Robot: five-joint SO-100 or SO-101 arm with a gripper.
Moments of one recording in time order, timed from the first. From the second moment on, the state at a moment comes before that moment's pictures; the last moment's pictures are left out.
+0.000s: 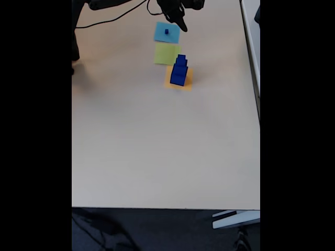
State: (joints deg) arm -9.4 65.0 52.0 65.1 87.2
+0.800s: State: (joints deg) arm 3.2 67.6 50.4 73.2 79.6
